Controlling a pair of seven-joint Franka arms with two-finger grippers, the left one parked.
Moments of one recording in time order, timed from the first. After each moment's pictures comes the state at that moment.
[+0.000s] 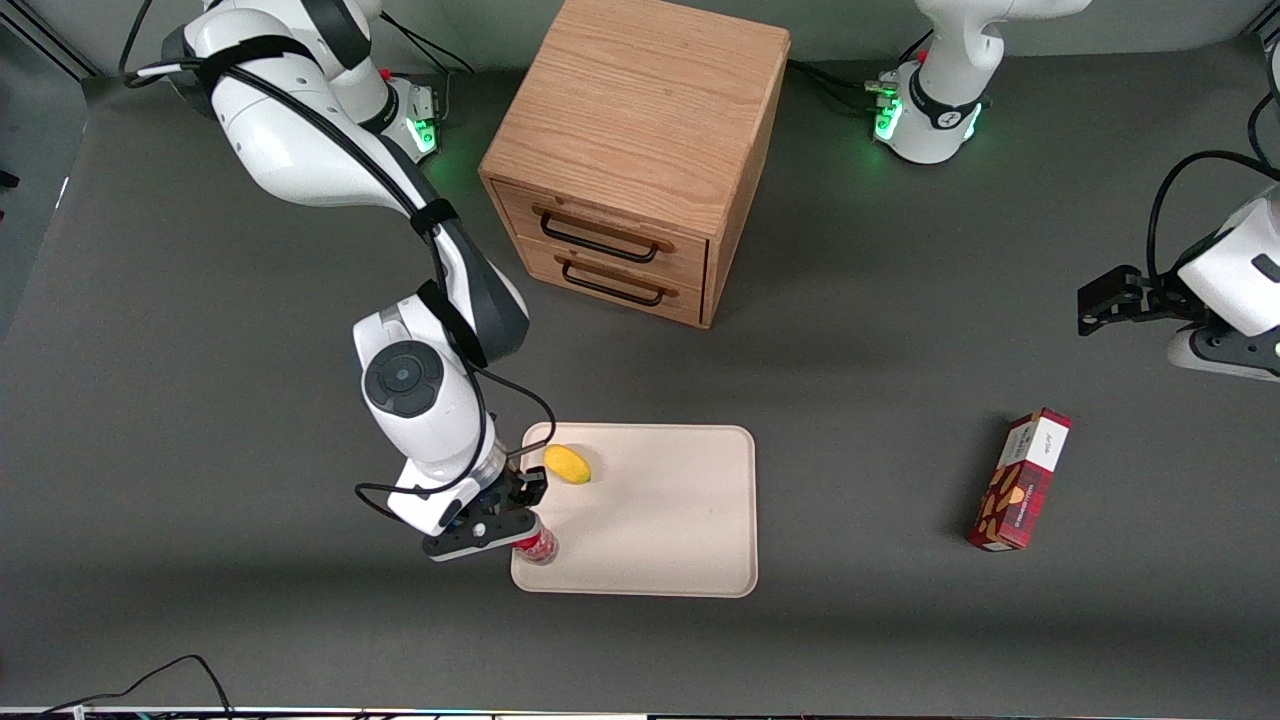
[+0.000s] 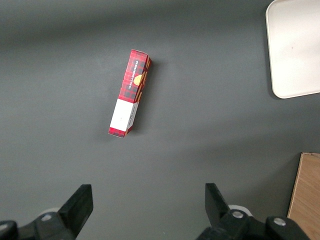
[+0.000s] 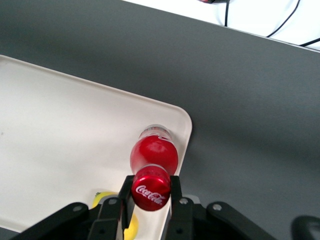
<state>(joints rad) 0.38 0.81 0.09 -1.16 -0.17 2.17 0.27</state>
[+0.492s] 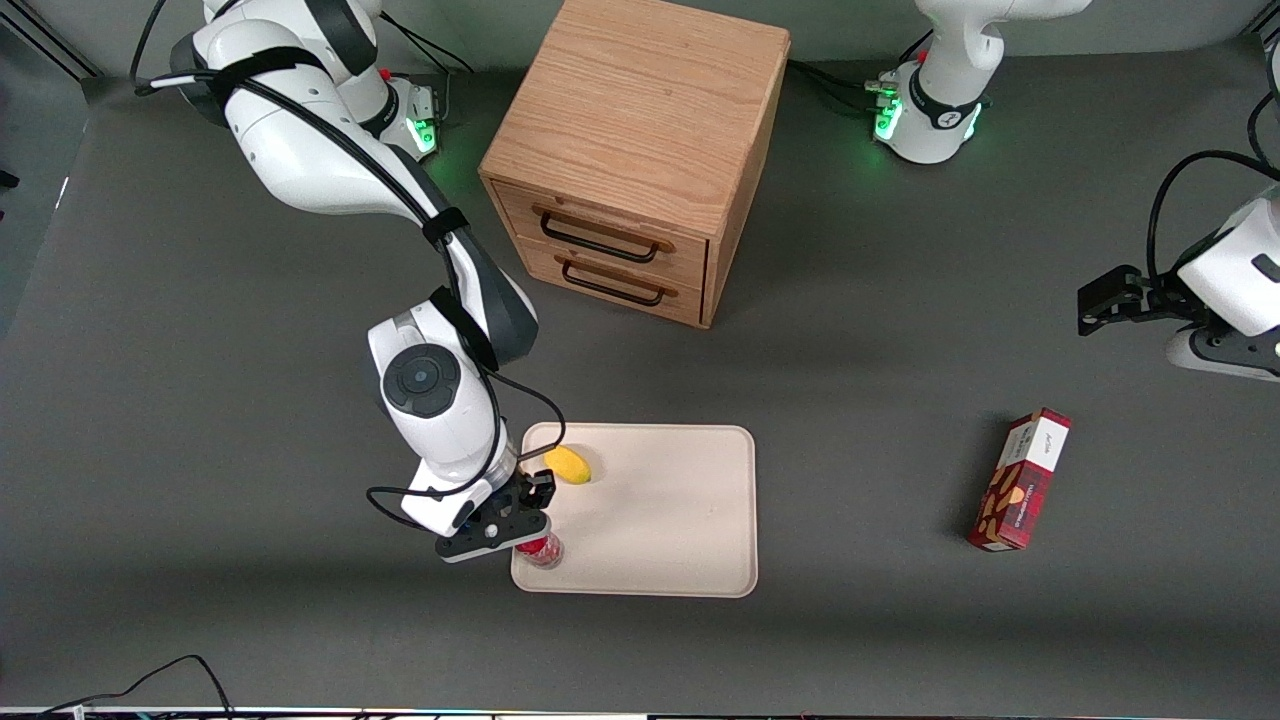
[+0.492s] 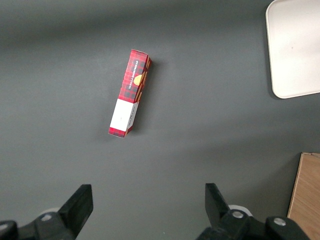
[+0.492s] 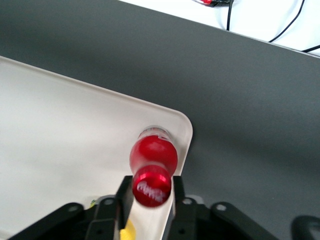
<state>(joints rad) 0.39 0.82 0.08 -1.15 -0.19 2.20 0.28</state>
